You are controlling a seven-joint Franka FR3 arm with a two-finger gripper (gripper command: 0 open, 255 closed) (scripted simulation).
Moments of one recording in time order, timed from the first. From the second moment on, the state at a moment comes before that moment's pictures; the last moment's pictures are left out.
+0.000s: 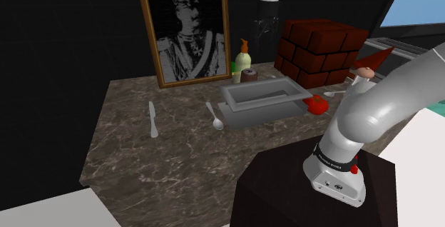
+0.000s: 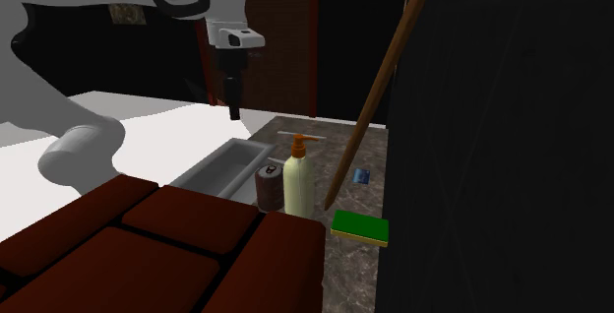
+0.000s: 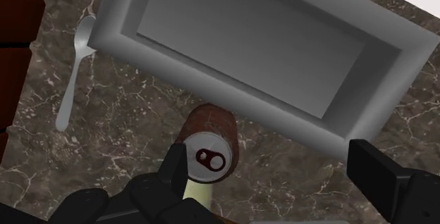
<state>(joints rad) -0.01 -0.52 -0.12 -2.22 -0.07 1.68 0.01</state>
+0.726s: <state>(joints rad) -0.04 -0.10 -0.23 -1.87 -0.03 1.75 -0.13</state>
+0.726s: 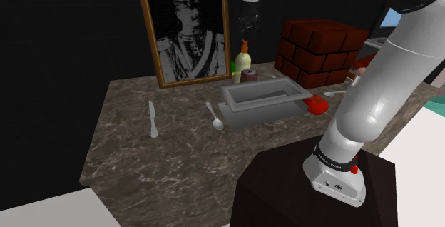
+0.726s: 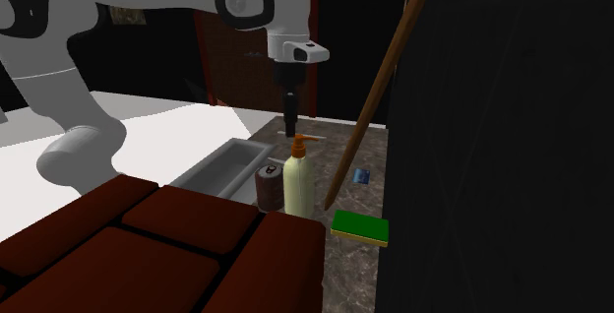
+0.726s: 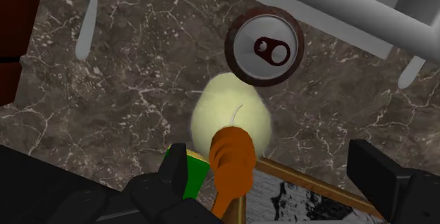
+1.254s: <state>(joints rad) -0.06 0.02 -0.26 -1.80 0.00 1.79 -0.17</state>
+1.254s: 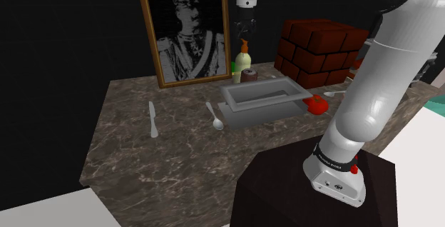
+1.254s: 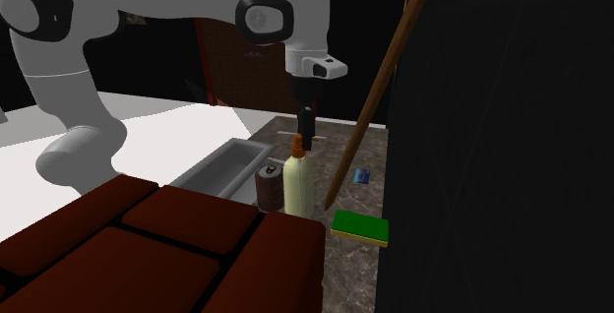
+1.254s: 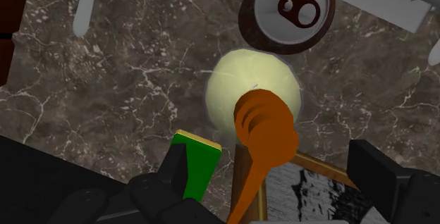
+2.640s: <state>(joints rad) -0.06 0.02 -0.26 -1.84 0.00 1.83 -0.16</state>
